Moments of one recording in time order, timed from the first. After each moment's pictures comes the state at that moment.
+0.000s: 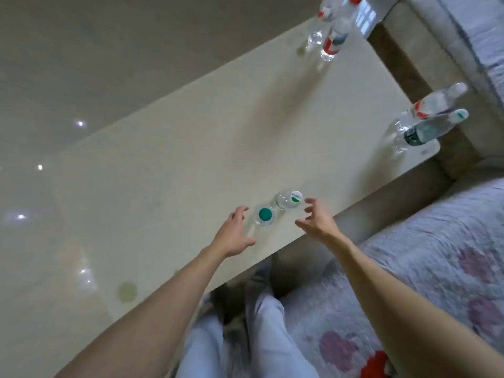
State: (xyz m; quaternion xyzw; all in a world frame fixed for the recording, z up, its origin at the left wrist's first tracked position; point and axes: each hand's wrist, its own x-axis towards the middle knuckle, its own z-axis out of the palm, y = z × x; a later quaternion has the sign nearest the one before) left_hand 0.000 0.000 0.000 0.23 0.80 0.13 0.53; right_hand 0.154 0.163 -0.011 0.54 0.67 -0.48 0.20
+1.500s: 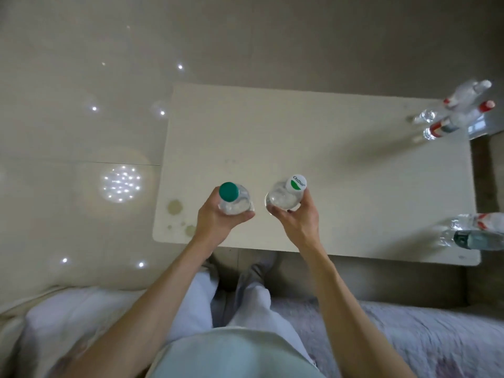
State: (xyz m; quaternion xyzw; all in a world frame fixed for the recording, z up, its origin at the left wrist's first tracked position) left_hand 0.012 -0.180 0.167 -0.11 0.83 0.50 0.24; right_hand 0.057 0.002 0.146 0.32 0.75 -0.57 0.06
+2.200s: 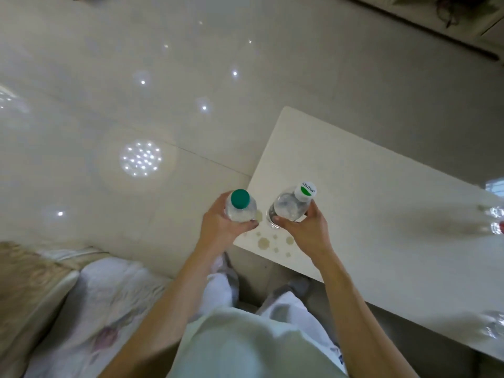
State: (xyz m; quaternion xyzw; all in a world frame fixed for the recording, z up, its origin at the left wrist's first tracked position) left_hand -0.024 -0.498 0.202 -0.22 0.79 0.55 0.15; right_hand -0.035 -0.303 0.206 0.19 0.84 -0.48 0.18
